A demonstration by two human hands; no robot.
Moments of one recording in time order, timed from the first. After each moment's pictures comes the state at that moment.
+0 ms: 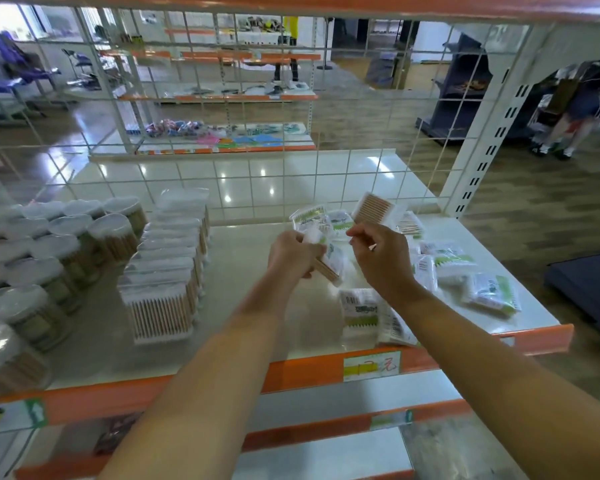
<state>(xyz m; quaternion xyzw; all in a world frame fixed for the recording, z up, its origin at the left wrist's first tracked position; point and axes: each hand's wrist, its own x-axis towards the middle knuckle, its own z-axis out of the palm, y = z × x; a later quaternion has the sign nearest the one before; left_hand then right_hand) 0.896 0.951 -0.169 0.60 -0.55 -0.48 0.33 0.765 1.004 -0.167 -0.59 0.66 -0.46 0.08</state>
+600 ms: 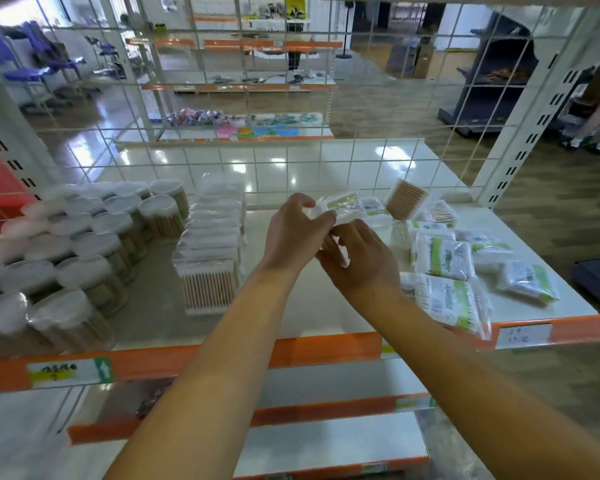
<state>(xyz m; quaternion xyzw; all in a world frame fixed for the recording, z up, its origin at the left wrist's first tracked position) 0.959 0.994 -0.125 0.56 -0.64 -0.35 0.41 0.857 1.035 -0.165 -0.69 0.62 -0.38 -0.04</state>
